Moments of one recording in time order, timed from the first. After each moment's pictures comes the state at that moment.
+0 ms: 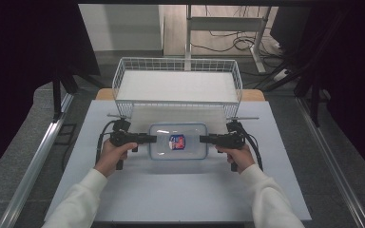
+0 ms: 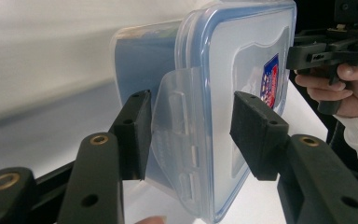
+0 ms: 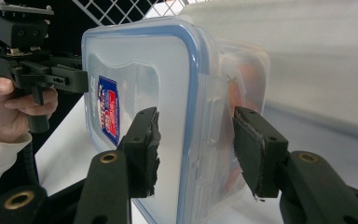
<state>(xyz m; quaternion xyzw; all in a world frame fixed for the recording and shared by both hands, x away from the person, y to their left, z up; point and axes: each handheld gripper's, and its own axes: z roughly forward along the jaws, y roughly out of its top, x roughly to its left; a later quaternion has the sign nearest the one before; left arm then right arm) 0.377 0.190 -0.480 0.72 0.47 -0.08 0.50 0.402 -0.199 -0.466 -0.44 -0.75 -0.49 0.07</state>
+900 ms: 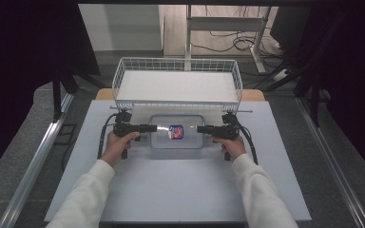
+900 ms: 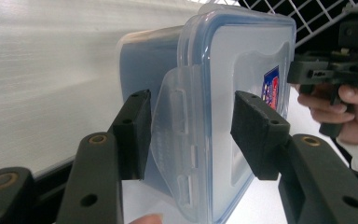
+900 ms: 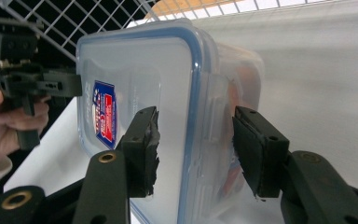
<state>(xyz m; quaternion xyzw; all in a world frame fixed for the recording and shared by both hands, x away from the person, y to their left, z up) 0.418 0.194 -0.500 0.69 0.51 -0.07 0.51 0.446 -0.190 -0.486 -0.46 -0.73 -0.50 0.05</state>
